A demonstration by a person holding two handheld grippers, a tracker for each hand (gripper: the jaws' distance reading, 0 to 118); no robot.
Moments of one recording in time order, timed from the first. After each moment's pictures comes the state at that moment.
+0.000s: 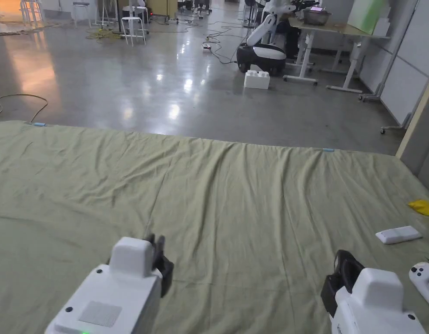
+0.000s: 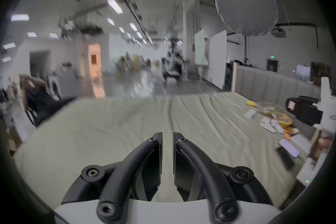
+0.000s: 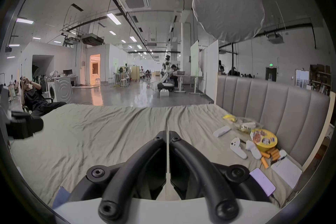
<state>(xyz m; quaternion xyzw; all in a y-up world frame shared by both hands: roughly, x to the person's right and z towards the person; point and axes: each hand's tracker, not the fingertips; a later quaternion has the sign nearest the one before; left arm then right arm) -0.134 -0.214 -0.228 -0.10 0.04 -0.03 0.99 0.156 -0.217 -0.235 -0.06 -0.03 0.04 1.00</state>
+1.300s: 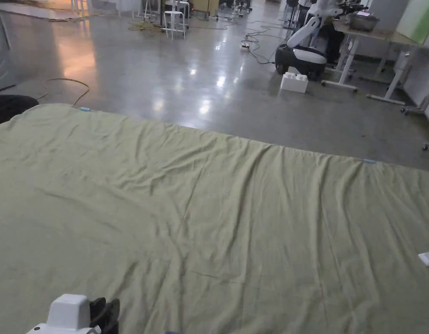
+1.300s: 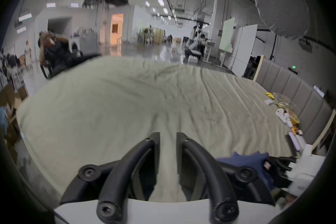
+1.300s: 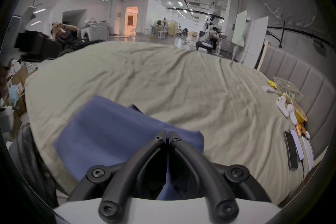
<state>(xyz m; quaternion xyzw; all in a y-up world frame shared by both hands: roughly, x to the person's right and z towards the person) -0.266 -0.316 -0.166 -0.28 0.06 0.12 0.95 0.026 -0.397 -0.175 -0.29 0.11 0.12 0.94</state>
